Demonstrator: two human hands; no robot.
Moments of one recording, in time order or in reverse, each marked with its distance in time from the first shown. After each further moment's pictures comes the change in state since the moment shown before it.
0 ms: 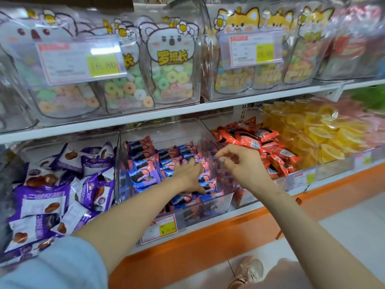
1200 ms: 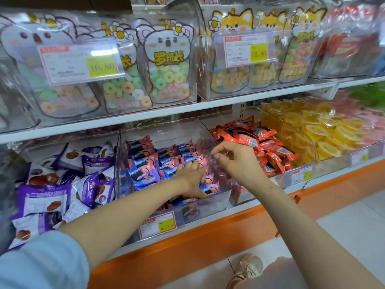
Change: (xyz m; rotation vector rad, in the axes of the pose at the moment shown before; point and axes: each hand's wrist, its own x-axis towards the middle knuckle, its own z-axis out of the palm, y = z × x) left_hand -0.013 0.005 0.005 0.028 -0.003 0.115; right_hand 0.003 -0.002 0.002 0.028 0.001 -0.008
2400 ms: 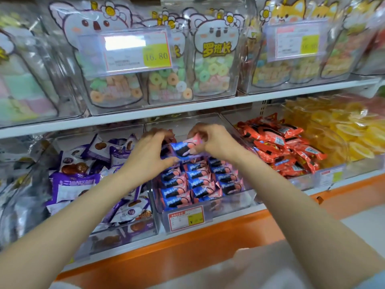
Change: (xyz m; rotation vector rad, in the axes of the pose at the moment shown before) left_hand -0.124 -0.079 -0.074 -0.235 0.488 -0.204; right_hand 0.061 -0.063 0.071 -0.018 -0.311 -0.043
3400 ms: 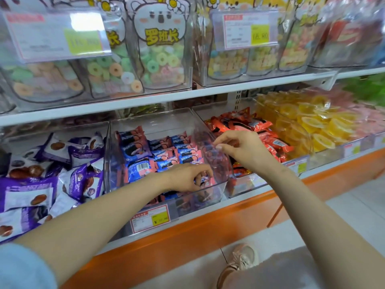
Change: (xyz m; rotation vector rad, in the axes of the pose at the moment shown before) left_hand 0.045 0.073 0.120 -0.020 -0.623 0.381; right_hand -0.084 0.064 -0.073 -0.092 0.196 0.036
